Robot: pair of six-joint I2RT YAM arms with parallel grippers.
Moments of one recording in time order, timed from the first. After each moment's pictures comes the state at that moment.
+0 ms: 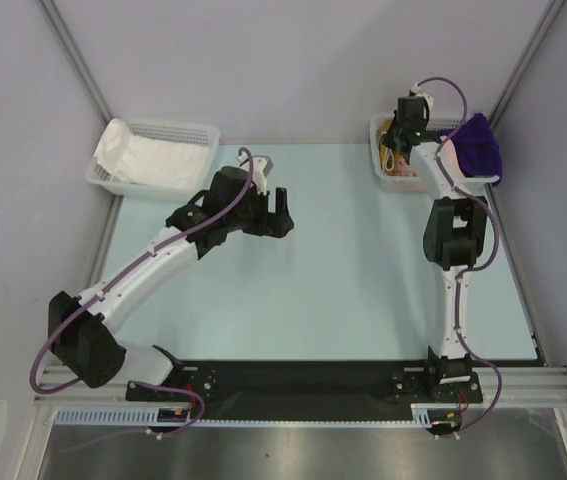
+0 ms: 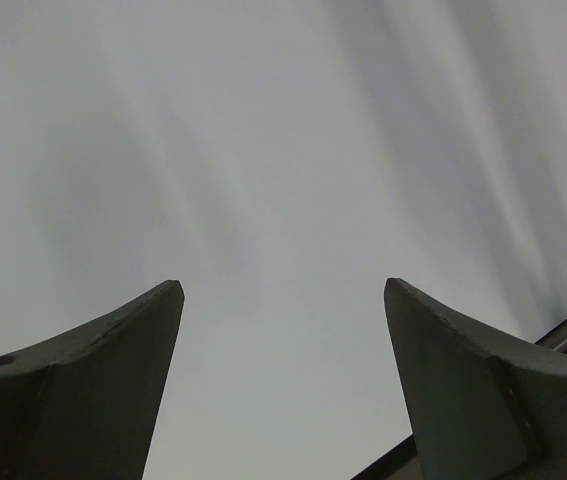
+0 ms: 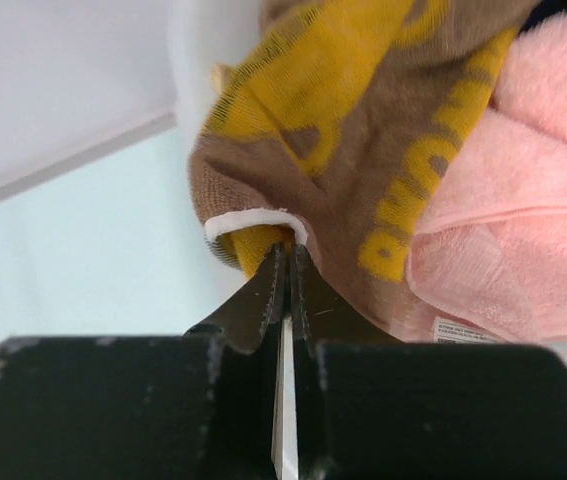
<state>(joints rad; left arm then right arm) -0.62 1.38 1.24 -0.48 0.06 -0.36 0.10 2.35 2.17 -0.39 0.17 0.41</state>
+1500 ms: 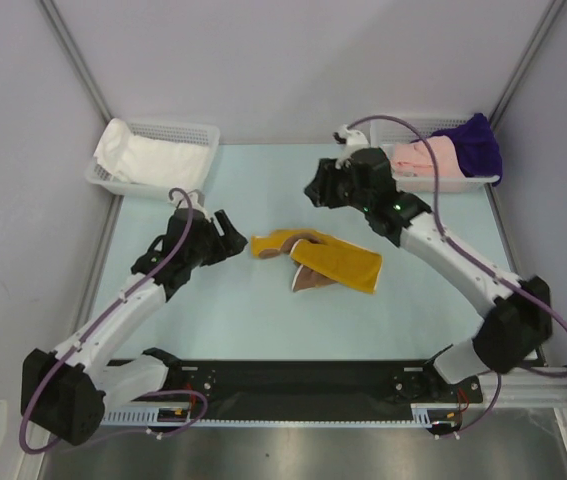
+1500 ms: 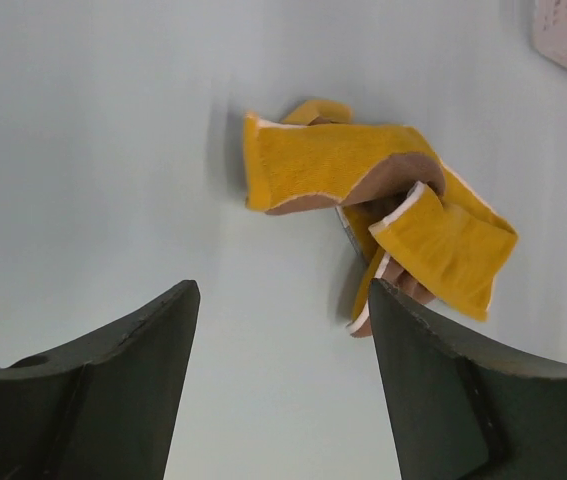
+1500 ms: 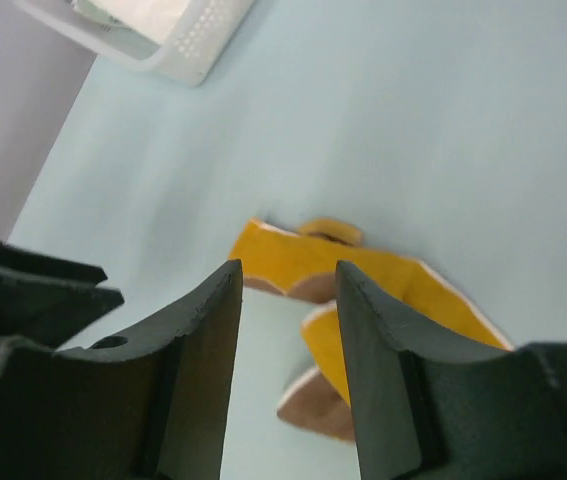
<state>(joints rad) -0.40 1.08 0.79 -0.33 -0.02 -0.67 0.58 1.43 1.28 -0.22 -0.03 0.38</state>
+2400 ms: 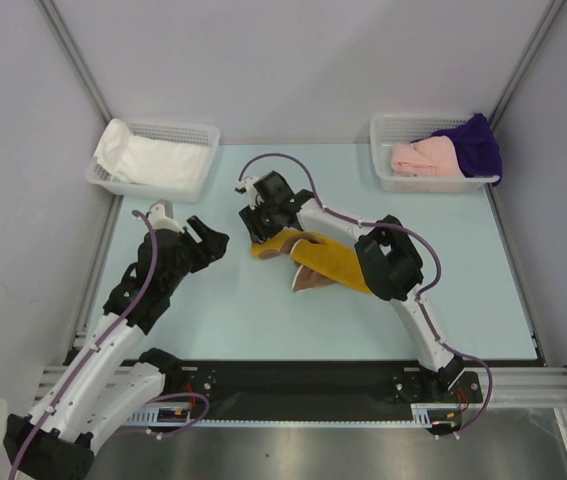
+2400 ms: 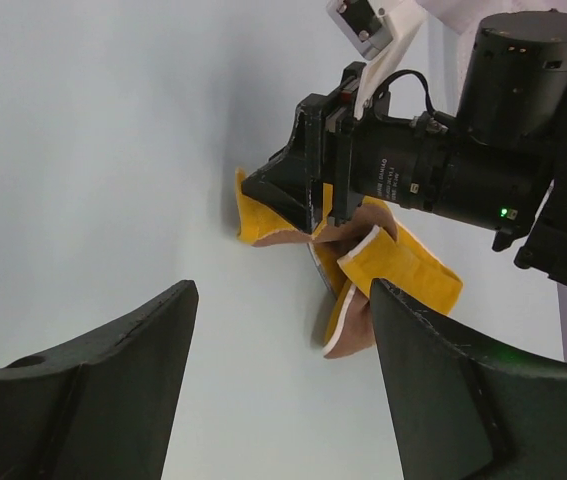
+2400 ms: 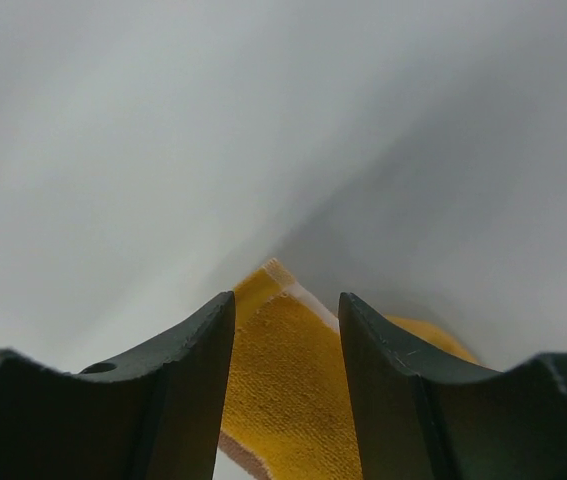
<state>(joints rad) -0.39 0.75 0.69 -0.36 -0.16 -0.73 0.77 2.31 1.92 -0.43 -0.19 0.02</state>
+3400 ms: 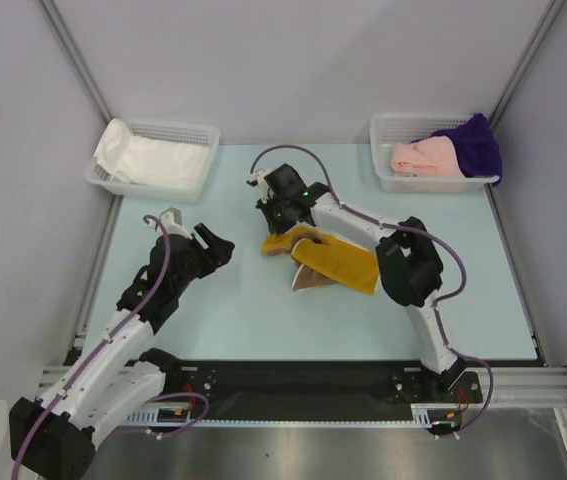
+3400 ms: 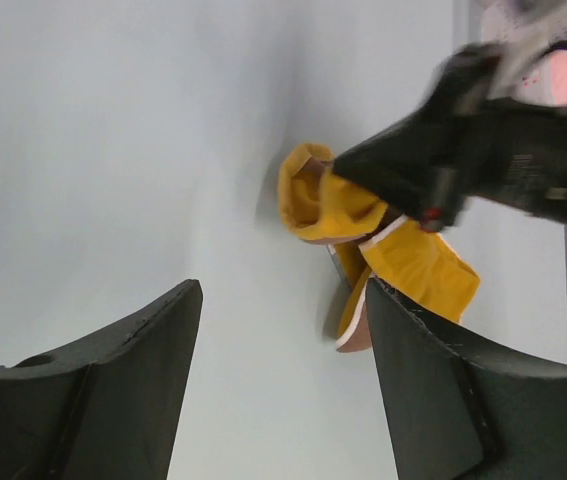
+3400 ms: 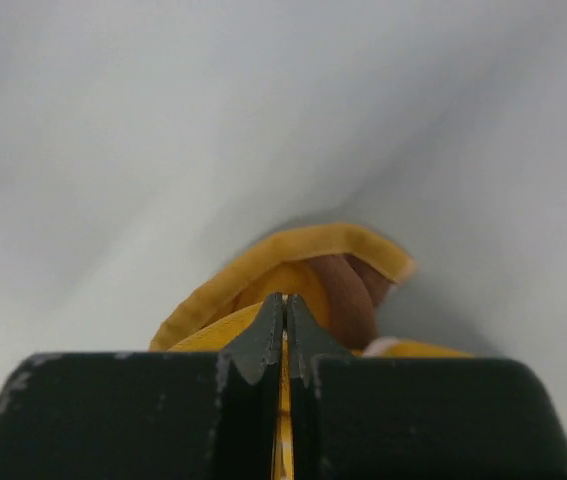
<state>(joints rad) -0.39 0.78 0.59 -0.25 -0.13 -0.77 0.76 2.22 1.86 -0.54 -0.12 0.01</state>
